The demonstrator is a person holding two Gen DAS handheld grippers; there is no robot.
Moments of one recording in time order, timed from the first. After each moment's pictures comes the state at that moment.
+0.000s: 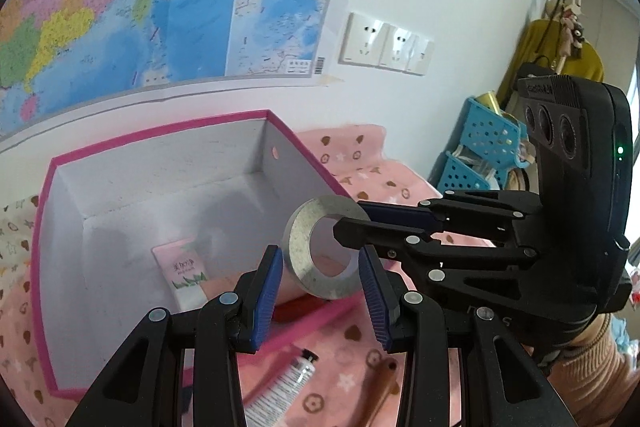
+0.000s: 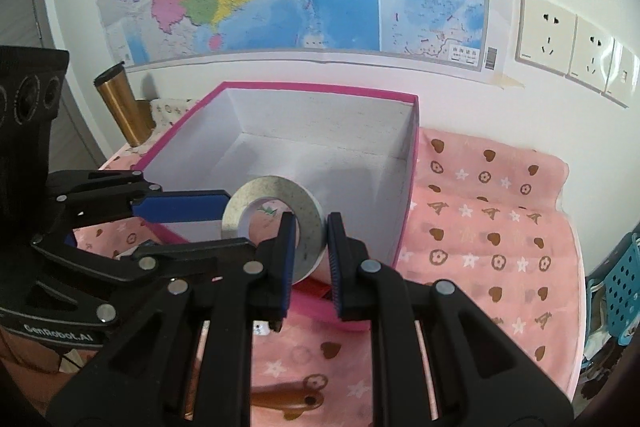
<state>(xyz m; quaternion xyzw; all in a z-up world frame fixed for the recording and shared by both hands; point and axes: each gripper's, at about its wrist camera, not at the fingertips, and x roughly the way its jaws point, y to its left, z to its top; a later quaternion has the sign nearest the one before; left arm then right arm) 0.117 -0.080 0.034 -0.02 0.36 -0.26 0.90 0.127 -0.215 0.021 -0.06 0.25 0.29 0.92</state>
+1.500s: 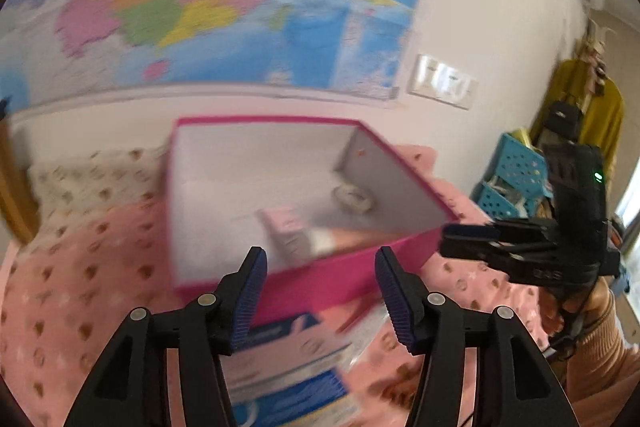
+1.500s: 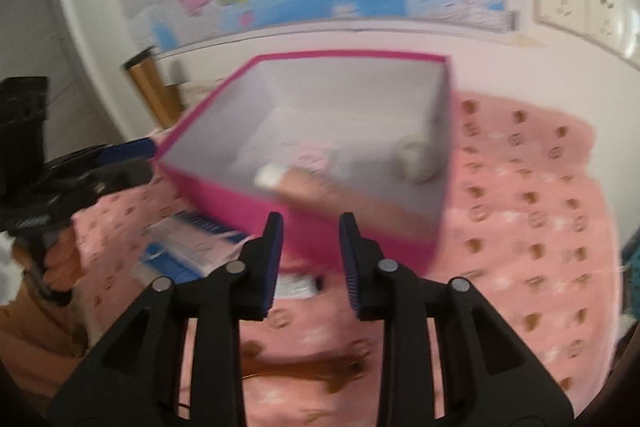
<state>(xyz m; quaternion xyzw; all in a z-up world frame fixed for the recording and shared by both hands) 0.042 0.044 0.020 -0.07 0.31 -0.17 0.93 0.093 -0.208 -0.010 -0.04 0.28 0.36 0.89</state>
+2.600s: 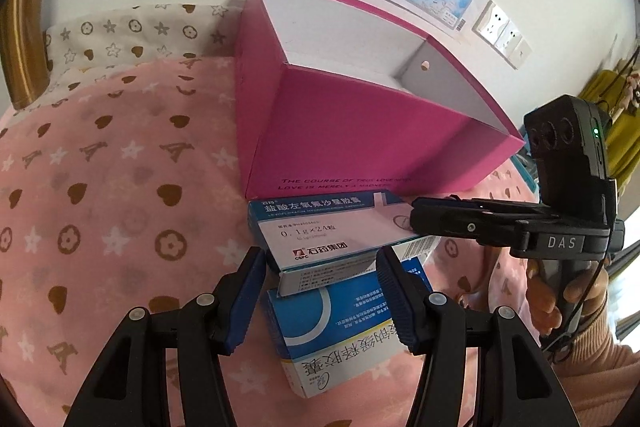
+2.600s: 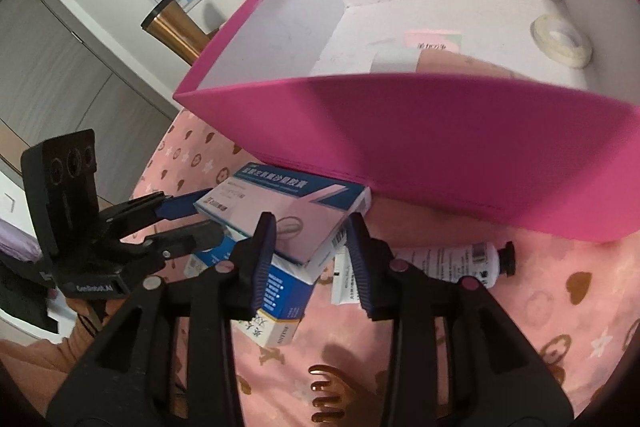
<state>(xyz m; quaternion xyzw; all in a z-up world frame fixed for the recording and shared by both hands) 0.037 0.084 -0.065 -0.13 0.44 -0.16 0.88 0.118 -0.118 -0.083 0.04 0.41 0.44 0.80</state>
